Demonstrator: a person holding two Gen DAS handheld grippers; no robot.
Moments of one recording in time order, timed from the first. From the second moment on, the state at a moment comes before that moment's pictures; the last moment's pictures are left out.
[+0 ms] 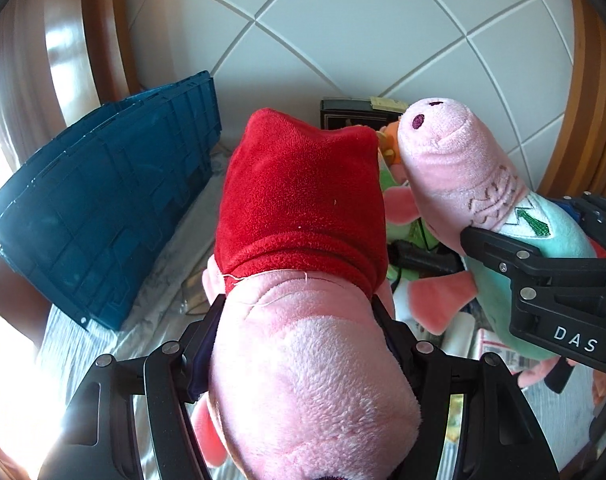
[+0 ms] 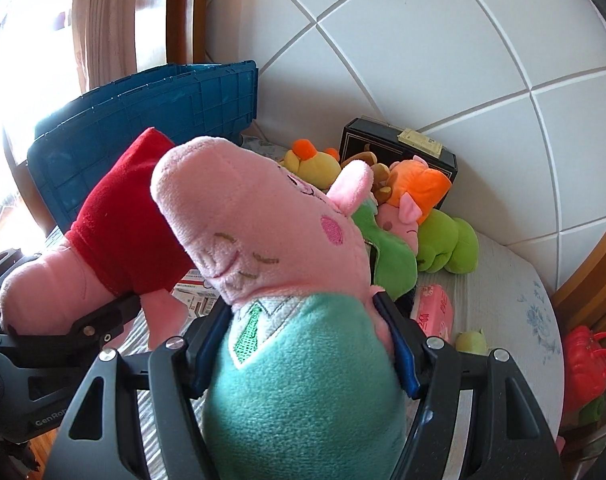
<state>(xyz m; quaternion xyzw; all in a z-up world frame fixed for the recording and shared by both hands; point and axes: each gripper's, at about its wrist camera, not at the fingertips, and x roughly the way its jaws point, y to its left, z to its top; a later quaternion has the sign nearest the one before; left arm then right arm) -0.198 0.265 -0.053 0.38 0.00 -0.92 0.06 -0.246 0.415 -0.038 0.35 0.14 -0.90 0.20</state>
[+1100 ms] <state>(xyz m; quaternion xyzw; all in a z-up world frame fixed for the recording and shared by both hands) -0.275 -0.217 0.038 0.30 0.00 -0.95 0.14 -0.335 -0.094 0.066 0.26 0.13 -0.92 0.26</state>
